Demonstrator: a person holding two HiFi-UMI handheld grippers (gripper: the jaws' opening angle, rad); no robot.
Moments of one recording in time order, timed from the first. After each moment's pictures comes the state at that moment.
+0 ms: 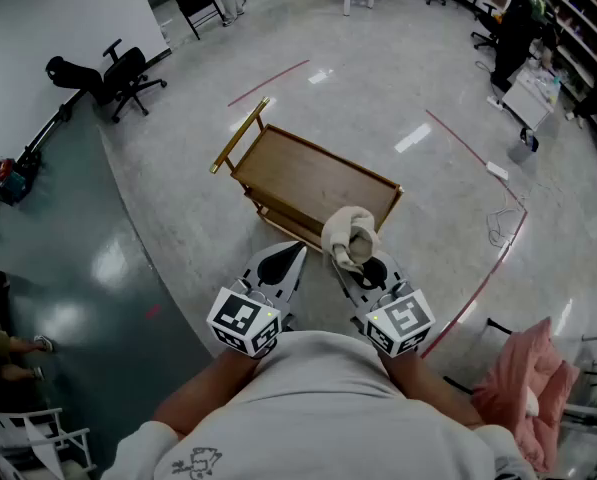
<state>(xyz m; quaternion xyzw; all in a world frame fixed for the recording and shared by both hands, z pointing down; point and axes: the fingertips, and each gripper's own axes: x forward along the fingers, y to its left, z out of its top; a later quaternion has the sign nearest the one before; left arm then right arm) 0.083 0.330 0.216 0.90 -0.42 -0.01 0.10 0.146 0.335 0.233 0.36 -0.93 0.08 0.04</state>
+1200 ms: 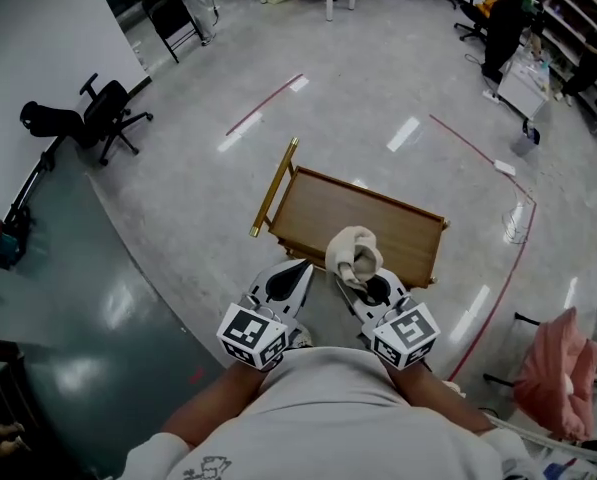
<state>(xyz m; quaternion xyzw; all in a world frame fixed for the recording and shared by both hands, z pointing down) -0.126 0.148 0.240 0.93 -0.35 0.01 0.13 -0.069 0.167 0.255 0.40 -0.91 0.12 0.05</state>
